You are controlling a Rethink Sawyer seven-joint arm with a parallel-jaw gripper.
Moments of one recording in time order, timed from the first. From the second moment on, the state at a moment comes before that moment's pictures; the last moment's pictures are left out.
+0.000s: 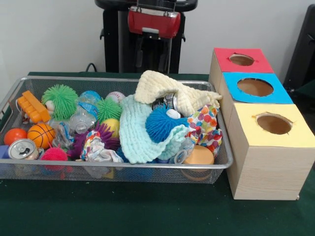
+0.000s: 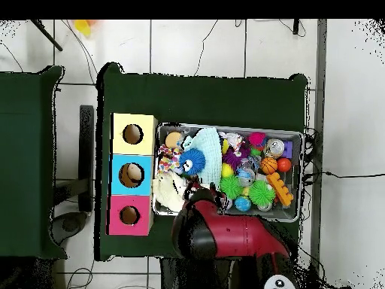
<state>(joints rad) -0.32 -0.89 0.01 2.02 -0.37 0.10 2.11</state>
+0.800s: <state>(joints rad) -0.47 -0.89 0.03 2.02 -0.45 0.10 2.11</state>
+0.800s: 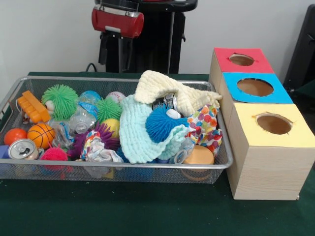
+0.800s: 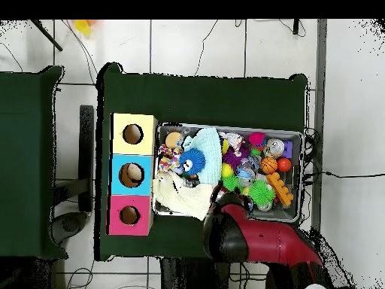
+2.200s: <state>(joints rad) -0.48 -0.86 0.05 1.98 -0.49 0.10 2.11</state>
